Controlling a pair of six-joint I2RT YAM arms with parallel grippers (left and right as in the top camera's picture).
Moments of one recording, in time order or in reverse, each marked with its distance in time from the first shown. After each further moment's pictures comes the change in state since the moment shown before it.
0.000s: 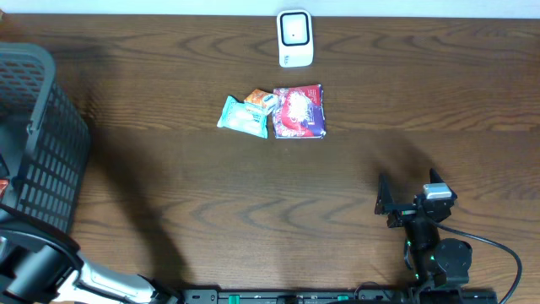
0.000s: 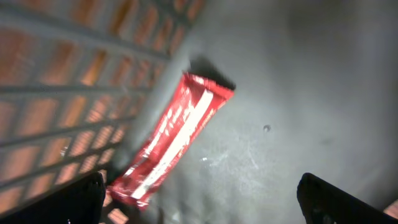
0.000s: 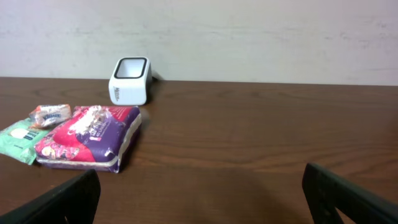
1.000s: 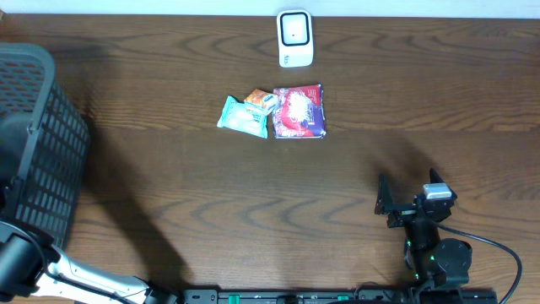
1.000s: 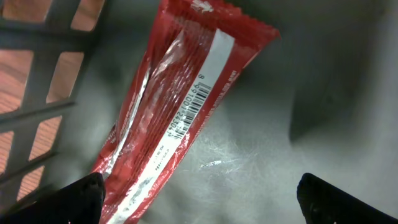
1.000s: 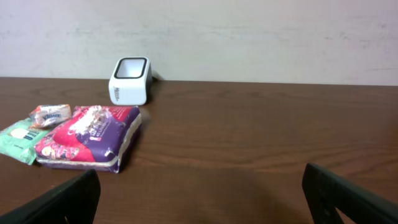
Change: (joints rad) left arm 0.122 0.171 -0.056 0.031 0.066 0.155; right arm 0.000 0.000 0.000 0.000 0.000 0.000
